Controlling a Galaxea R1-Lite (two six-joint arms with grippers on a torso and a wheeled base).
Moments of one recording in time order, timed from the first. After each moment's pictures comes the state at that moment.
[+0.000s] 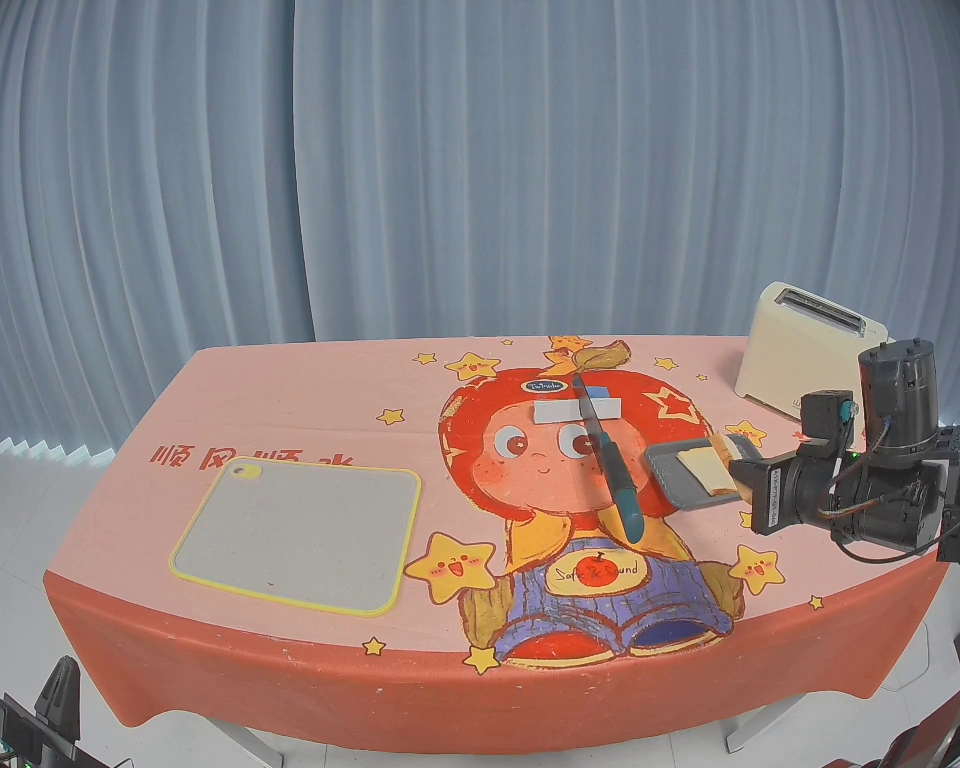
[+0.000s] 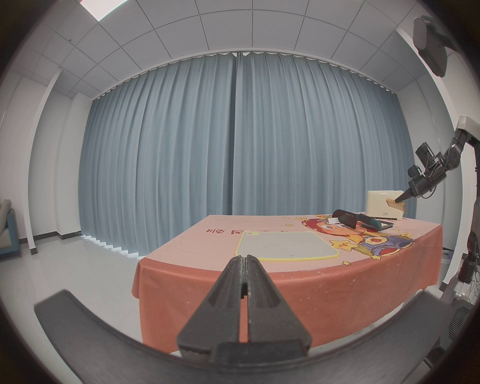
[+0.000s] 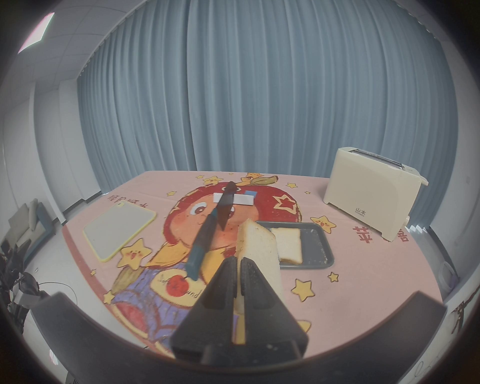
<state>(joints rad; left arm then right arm) 0.00 0.02 -0.02 0.00 0.03 -0.01 0.53 1.49 -0.72 -0.22 -0.22 0.17</state>
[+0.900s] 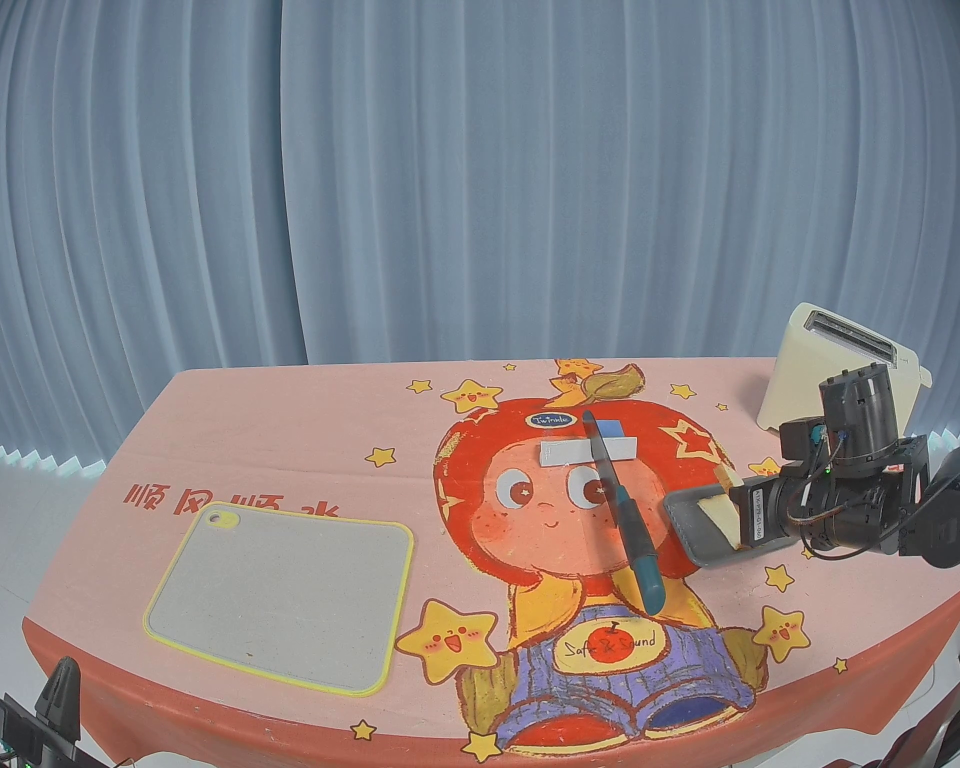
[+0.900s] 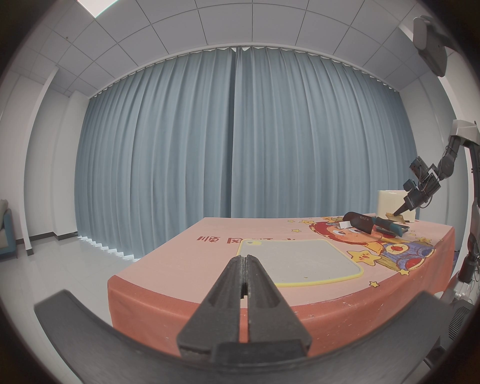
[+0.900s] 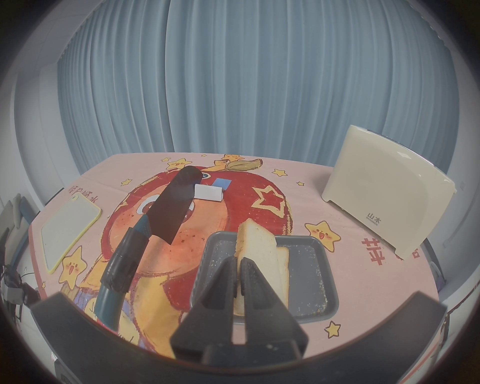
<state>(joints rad) 0.00 0.02 -0.02 0.00 0.03 -0.01 0.44 1.62 -0.71 -0.23 -0.22 0.13</state>
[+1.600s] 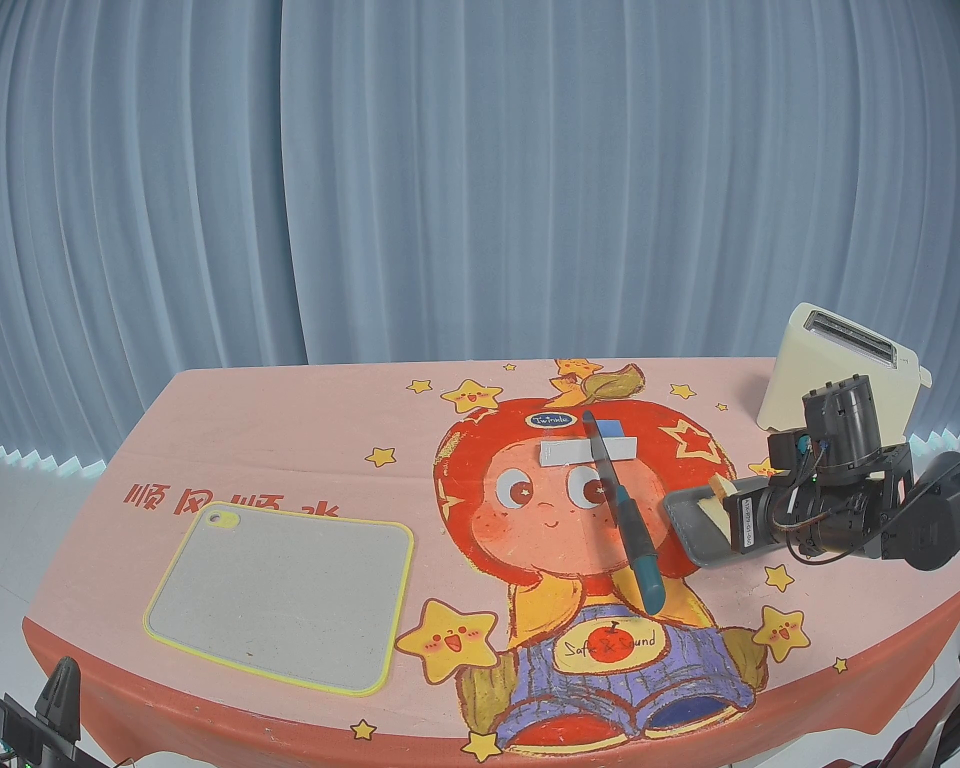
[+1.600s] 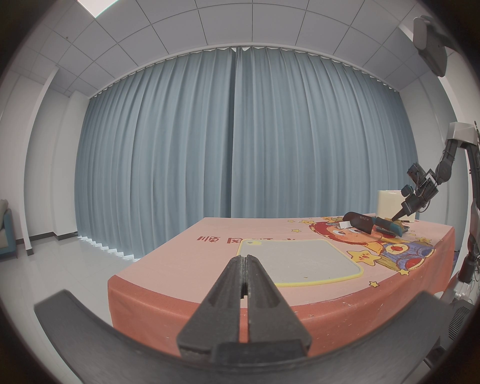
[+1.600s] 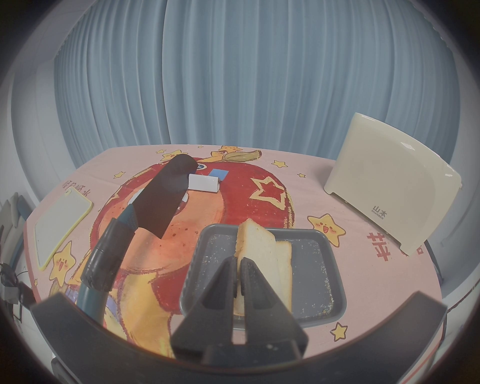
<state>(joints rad) 0.00 0.02 -0.02 0.00 0.03 -0.01 0.43 1.68 -0.70 -0.26 -0.22 0.13</state>
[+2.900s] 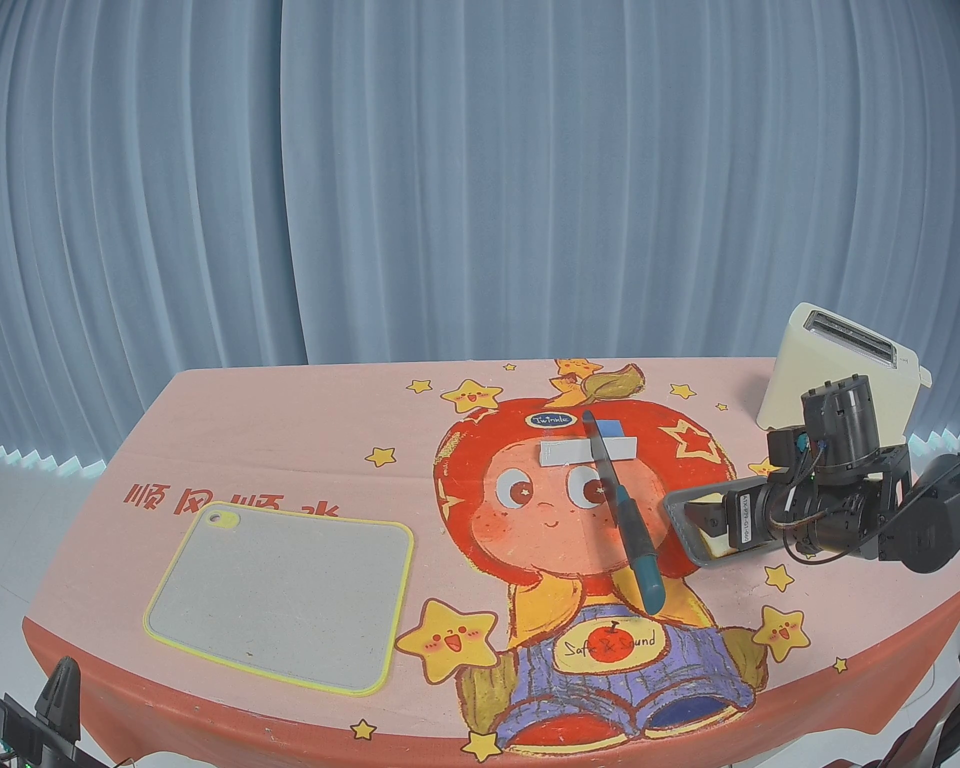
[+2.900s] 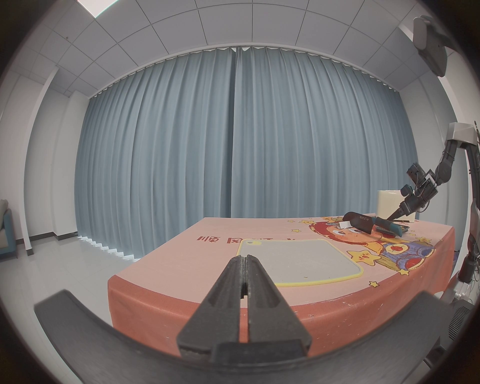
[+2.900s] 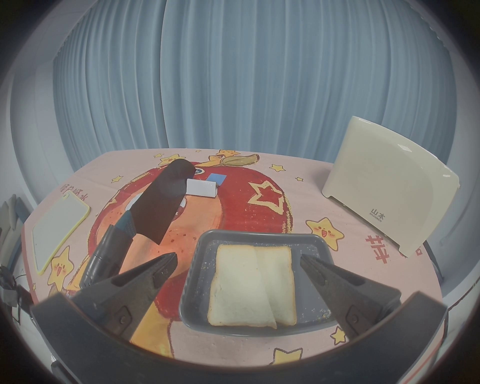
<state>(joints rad) 0.00 0.02 -0.02 0.00 0.03 -0.01 0.44 1.68 -0.70 -0.30 -0.24 0.13</state>
